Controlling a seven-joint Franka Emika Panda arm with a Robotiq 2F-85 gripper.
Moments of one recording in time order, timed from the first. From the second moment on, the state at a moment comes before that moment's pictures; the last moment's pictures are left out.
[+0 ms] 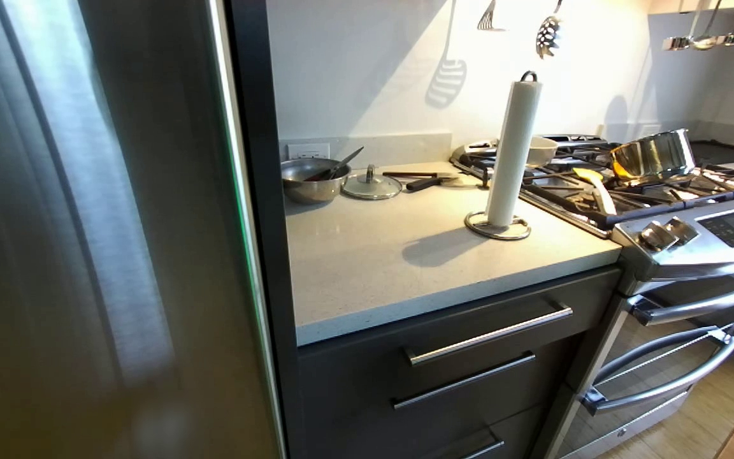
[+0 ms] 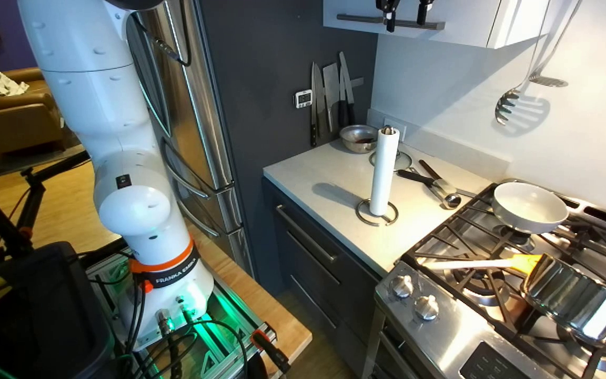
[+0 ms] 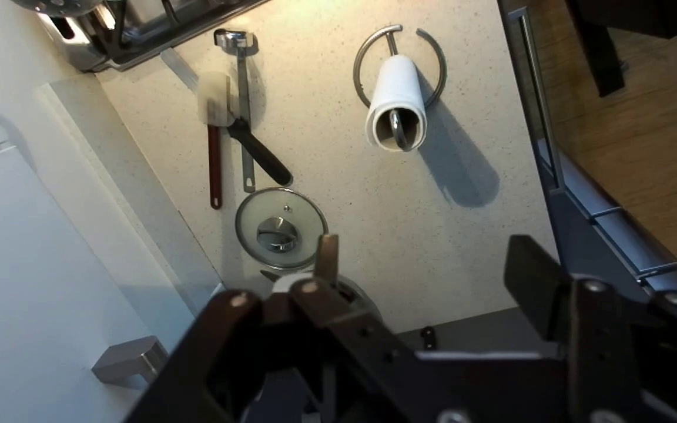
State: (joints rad) arm -0.28 0.04 -0.13 -1.34 0.10 1.55 -1.42
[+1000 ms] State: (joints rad) arm -0.28 0.00 -0.13 -1.34 0.09 1.55 -0.94
